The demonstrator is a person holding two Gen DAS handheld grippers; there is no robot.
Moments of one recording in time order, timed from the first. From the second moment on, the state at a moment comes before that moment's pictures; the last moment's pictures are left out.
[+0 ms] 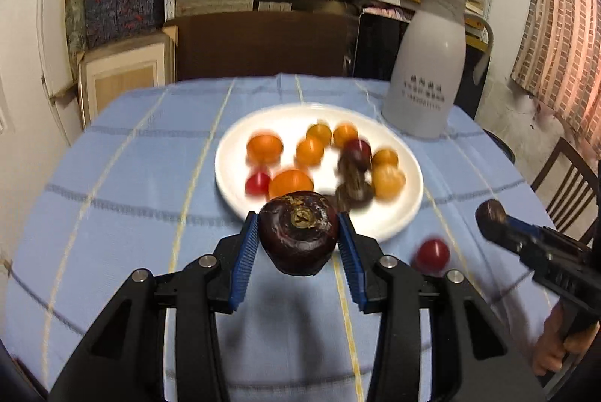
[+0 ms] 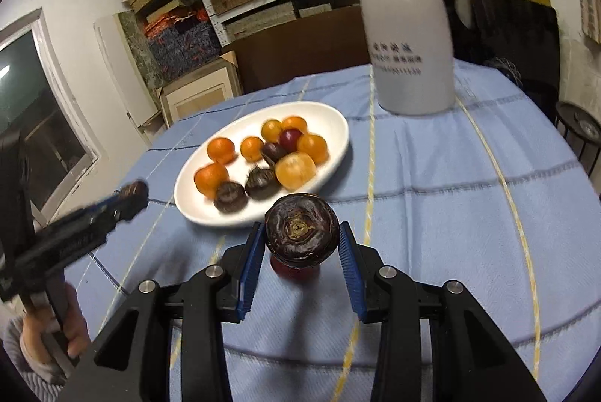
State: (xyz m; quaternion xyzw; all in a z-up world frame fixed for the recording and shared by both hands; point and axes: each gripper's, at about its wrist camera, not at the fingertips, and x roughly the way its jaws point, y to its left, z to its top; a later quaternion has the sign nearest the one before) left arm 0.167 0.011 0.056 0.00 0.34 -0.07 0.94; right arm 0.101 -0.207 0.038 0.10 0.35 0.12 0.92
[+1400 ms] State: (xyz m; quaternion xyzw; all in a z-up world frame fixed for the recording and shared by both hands) left arm 0.187 0.005 0.041 0.01 0.31 -0.03 0.95; right arm 0.139 -0.182 0.080 0.10 0.29 0.14 0.94
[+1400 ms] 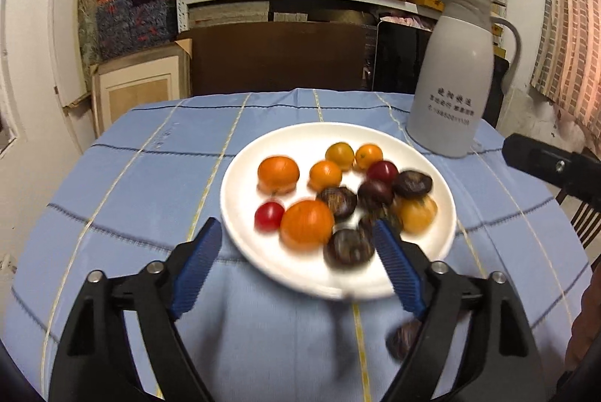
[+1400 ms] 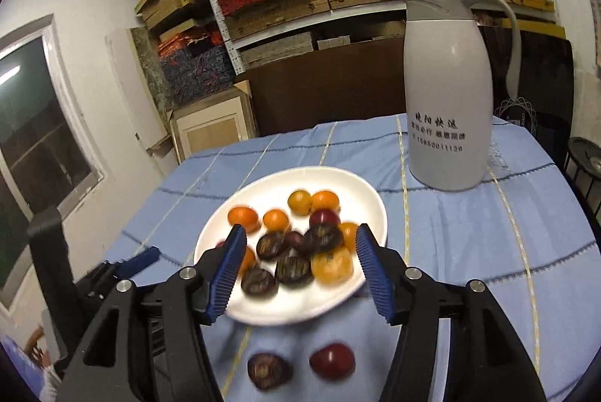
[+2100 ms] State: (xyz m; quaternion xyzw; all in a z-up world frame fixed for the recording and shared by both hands) left arm 0.113 0.001 0.025 0.04 0.31 0.01 0.95; right arm 0.094 -0.212 0.005 0.10 0.37 0.09 0.92
